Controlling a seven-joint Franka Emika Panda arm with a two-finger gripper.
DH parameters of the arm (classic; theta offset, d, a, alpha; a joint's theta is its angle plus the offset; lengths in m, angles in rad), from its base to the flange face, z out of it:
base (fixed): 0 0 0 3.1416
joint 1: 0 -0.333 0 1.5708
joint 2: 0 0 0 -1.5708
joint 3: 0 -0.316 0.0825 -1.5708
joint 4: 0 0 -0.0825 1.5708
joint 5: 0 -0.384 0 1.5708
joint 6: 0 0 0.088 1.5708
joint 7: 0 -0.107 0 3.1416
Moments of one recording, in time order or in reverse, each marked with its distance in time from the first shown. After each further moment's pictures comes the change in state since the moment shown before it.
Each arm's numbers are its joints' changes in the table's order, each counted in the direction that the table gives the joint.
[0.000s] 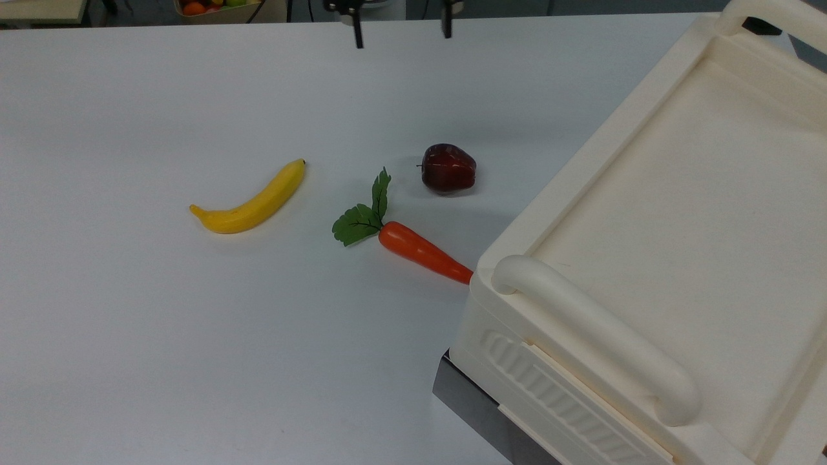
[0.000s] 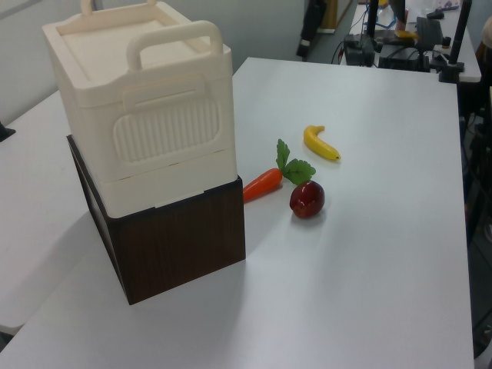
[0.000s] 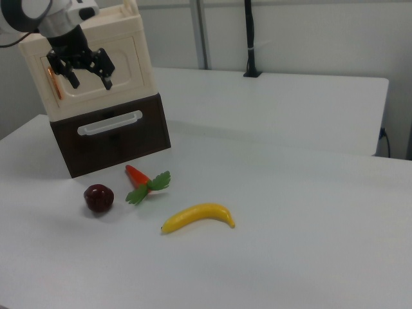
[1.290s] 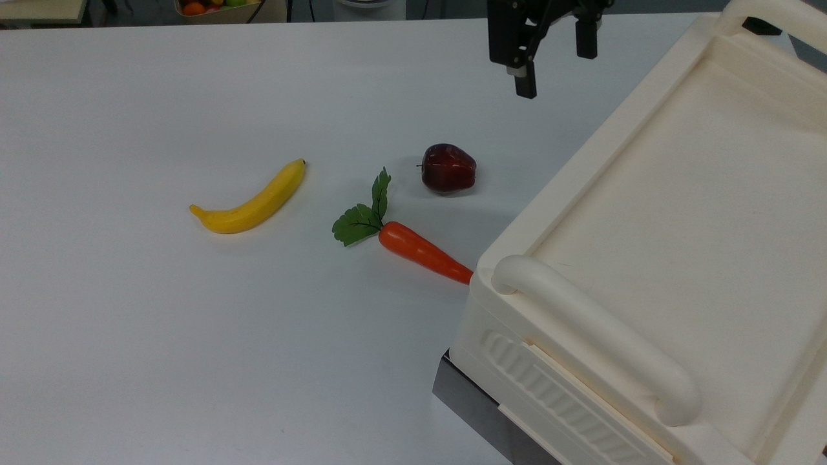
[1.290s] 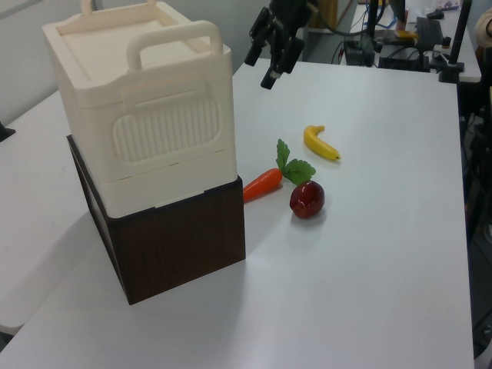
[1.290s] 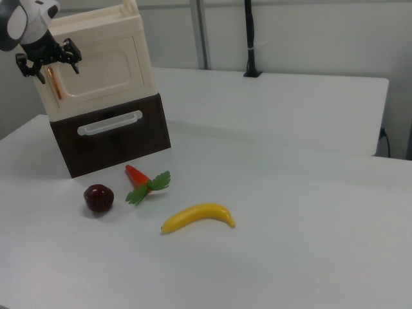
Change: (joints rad) arm -0.080 0.091 -0.108 0.005 -0.063 -0.286 0.388
